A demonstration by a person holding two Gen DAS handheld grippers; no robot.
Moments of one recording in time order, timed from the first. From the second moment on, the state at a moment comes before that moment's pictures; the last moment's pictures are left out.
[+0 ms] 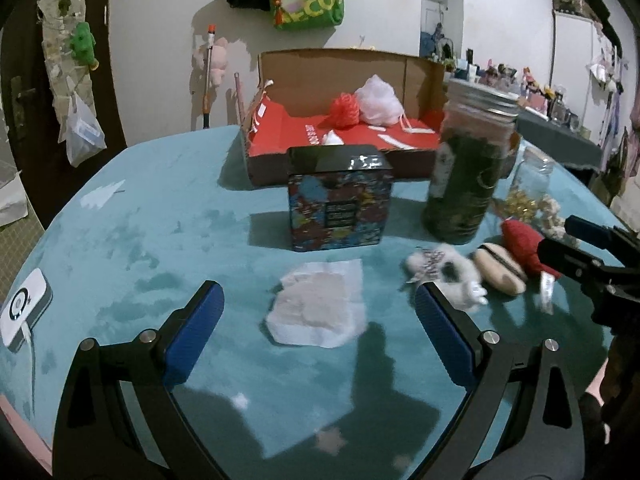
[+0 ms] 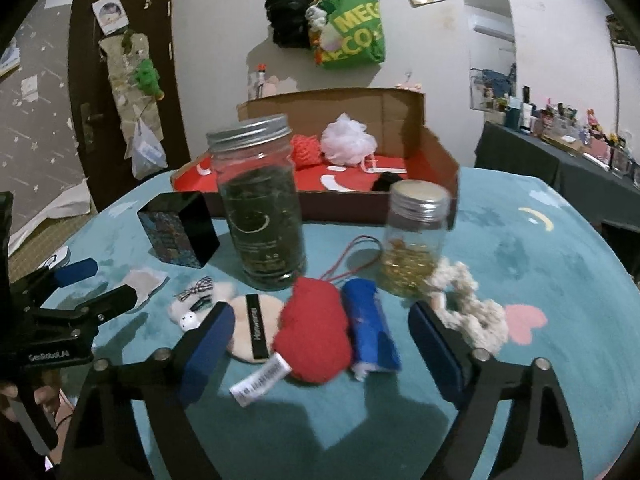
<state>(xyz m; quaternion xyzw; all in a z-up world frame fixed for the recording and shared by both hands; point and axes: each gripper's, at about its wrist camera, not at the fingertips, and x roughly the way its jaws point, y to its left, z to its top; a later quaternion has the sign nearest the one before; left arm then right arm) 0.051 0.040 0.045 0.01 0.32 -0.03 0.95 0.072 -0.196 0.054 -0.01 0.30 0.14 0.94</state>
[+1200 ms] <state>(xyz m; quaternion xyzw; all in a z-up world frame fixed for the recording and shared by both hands) 0.052 0.008 0.062 0.03 0.33 -0.13 0.94 0.071 -0.205 0.063 -0.01 0.31 0.18 0.93</state>
